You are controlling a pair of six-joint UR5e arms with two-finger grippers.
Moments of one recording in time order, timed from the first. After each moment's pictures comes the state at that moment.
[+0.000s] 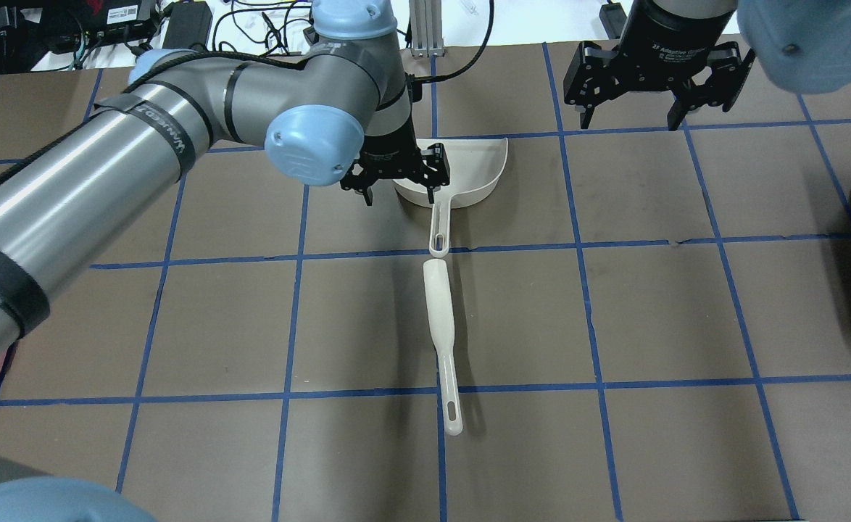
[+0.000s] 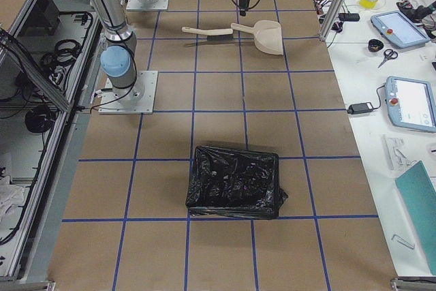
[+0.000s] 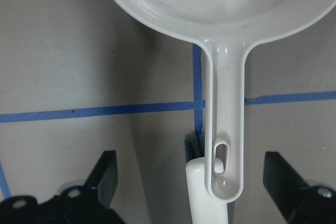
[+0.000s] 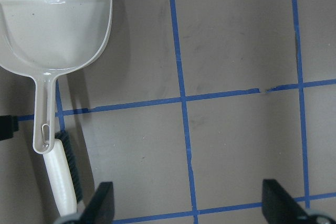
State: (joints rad) left arm -1.85 -1.97 -1.47 -1.33 1.50 -0.24; right arm 1.63 -1.51 1.47 -1.60 -1.60 0.16
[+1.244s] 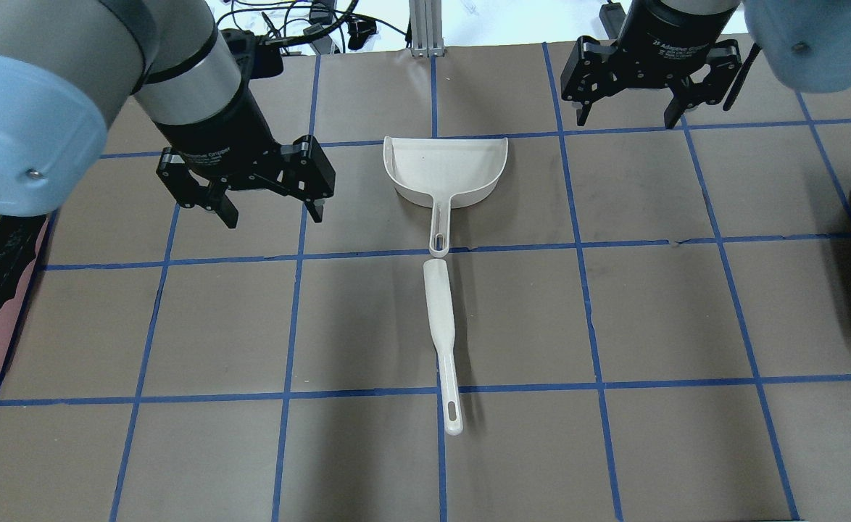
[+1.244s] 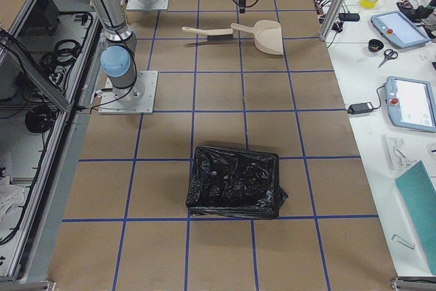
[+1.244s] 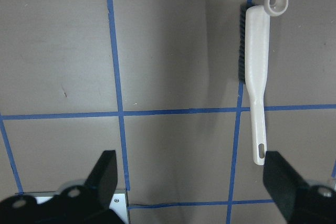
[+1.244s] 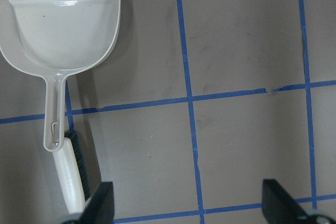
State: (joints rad) left arm -1.68 -1.53 -1.56 -1.65 1.51 -0.12; right arm 1.63 -1.52 1.46 -1.60 -1.58 0.16
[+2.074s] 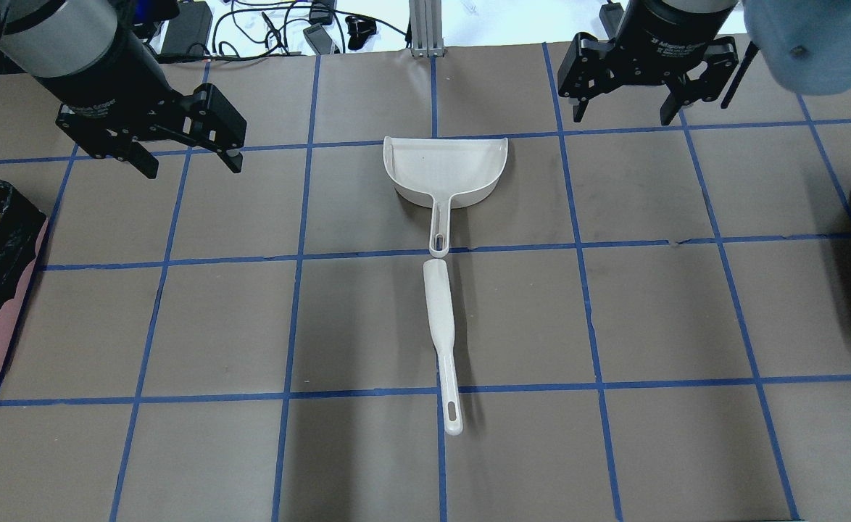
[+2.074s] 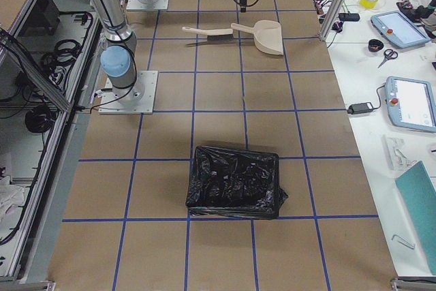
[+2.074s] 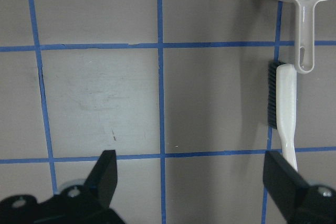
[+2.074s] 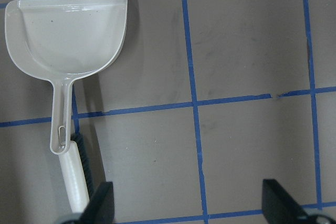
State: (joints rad) left arm -1.55 -1.51 -1.54 -1.61 1.52 0.03; right arm 1.63 -1.52 1.47 -1.62 -1.57 0.16
